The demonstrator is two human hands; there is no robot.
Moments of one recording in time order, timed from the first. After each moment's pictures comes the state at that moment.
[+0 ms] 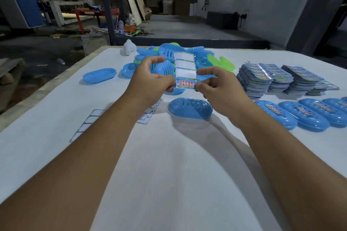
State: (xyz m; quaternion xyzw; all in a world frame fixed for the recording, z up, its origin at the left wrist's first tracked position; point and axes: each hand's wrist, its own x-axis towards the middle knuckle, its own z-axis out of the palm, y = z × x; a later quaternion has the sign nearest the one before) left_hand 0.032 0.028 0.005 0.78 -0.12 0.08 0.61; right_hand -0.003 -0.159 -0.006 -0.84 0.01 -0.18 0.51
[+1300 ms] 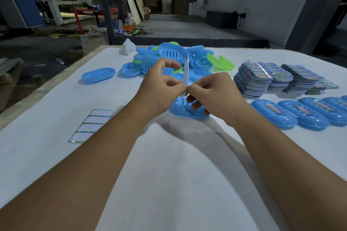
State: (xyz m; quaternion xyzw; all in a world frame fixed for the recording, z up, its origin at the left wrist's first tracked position) left_hand 0.017 0.014 -0.004 0.77 -0.22 0.08 0.59; right_hand -0.020 -0.143 0.000 -0.85 -0.01 -0.14 0.51
